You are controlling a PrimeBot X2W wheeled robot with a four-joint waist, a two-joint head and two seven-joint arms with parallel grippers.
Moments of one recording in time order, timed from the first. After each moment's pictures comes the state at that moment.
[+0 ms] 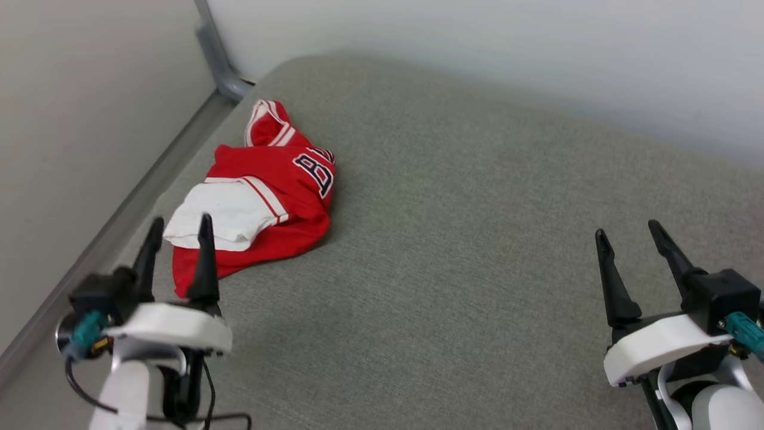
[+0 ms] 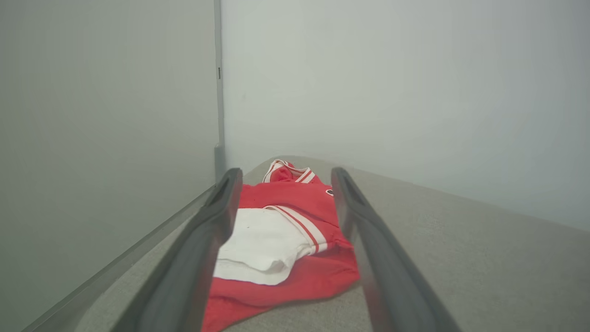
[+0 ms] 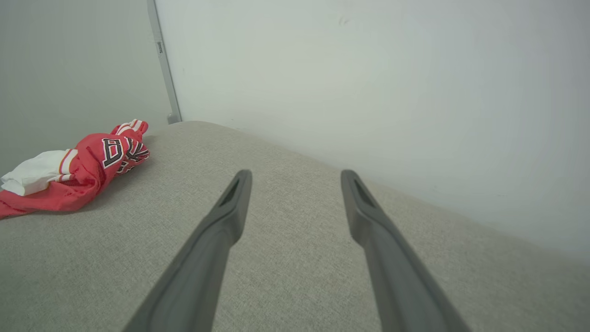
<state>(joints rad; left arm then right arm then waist) -0.20 0.11 0.07 0.22 -0.23 -0.13 -0.26 -0.06 -0.05 -0.04 -0.10 0.00 0.13 0.03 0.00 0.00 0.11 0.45</state>
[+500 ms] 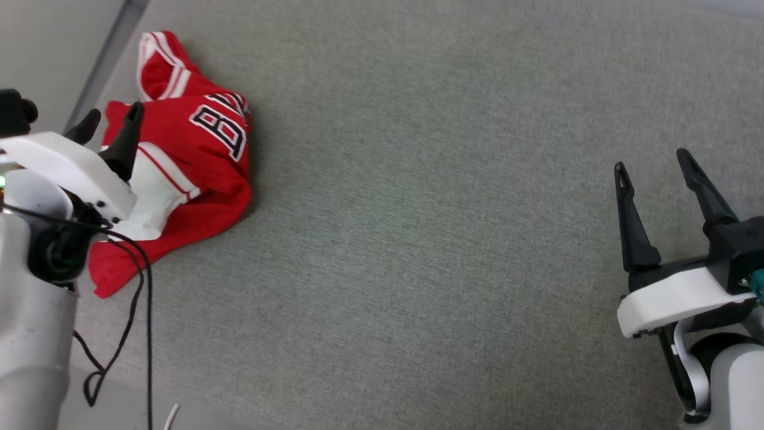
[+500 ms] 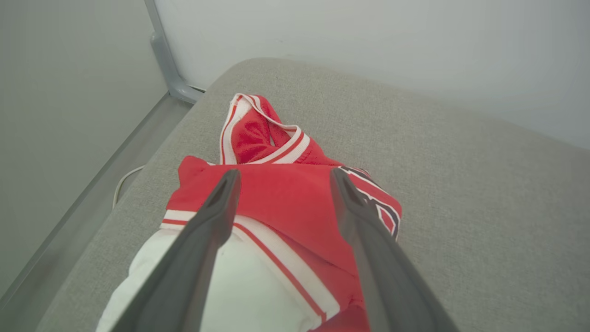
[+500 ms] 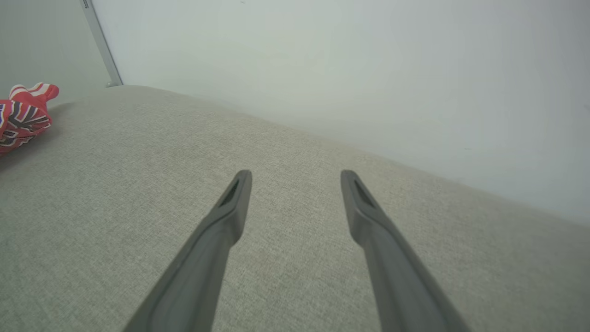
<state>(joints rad) -0.66 0.45 -0.09 0.48 -0.68 -0.13 0.17 -0.18 -0.05 -0.03 -0.24 -0.11 0.13 0.11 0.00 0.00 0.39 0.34</state>
